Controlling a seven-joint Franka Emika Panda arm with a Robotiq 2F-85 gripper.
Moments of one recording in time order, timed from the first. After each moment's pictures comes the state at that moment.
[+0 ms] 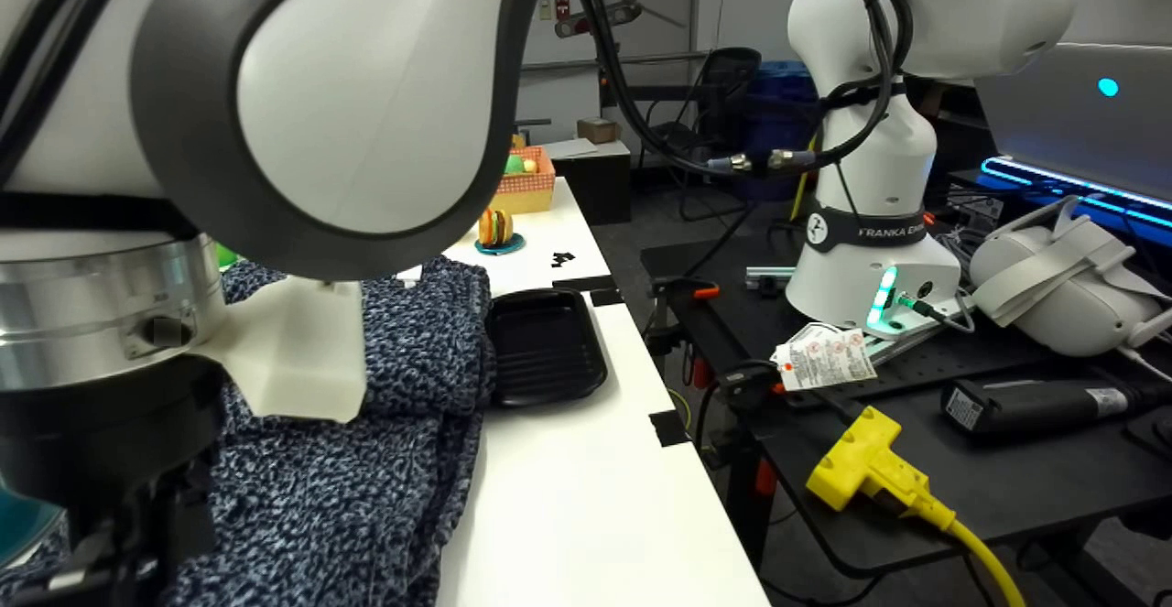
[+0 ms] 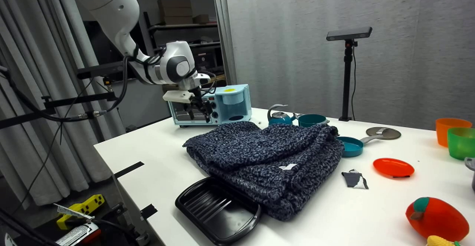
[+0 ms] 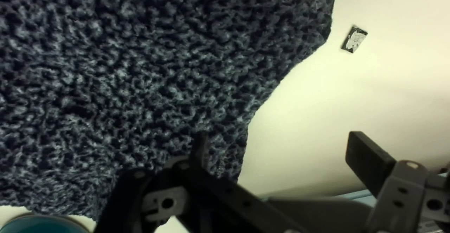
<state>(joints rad) 0.31 0.54 0.12 -1.89 -0.03 2.65 0.17</state>
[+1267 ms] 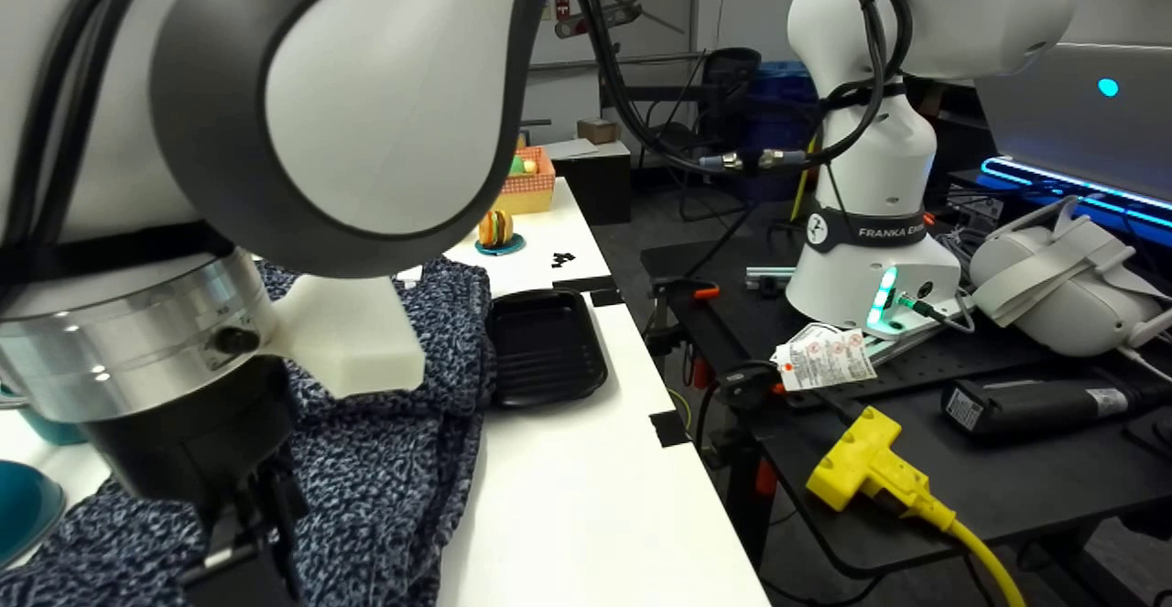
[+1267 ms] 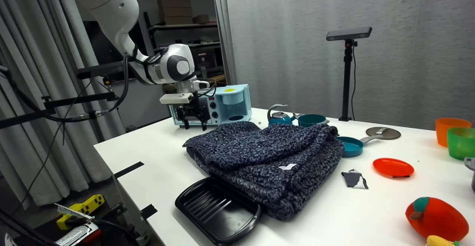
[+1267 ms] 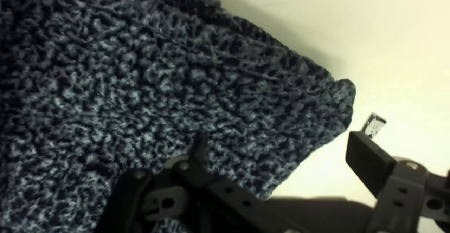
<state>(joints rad) 0.31 0.54 0.12 -1.89 -0.09 2.44 0.13</state>
